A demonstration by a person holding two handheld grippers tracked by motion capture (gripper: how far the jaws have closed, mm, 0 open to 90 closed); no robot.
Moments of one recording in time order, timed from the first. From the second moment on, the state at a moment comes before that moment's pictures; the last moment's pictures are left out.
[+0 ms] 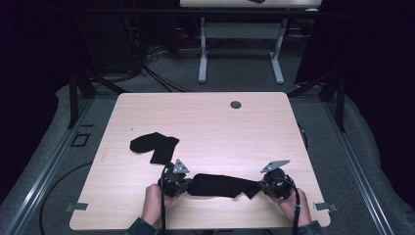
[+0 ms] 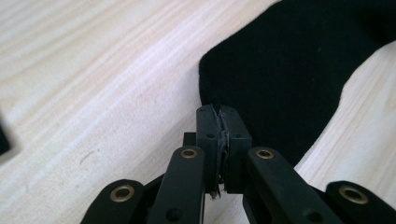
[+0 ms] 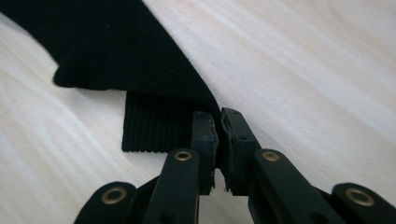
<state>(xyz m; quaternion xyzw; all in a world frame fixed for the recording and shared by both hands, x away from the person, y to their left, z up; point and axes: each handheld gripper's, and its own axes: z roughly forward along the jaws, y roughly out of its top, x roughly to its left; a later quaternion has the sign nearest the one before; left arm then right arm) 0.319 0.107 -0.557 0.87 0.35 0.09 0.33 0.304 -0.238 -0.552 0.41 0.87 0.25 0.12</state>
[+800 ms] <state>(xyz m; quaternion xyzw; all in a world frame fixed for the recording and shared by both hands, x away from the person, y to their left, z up) 0.314 0.126 -0.552 0.85 0.39 0.07 0.34 0.269 -0.261 -0.545 0.30 0.90 0.29 0.09</state>
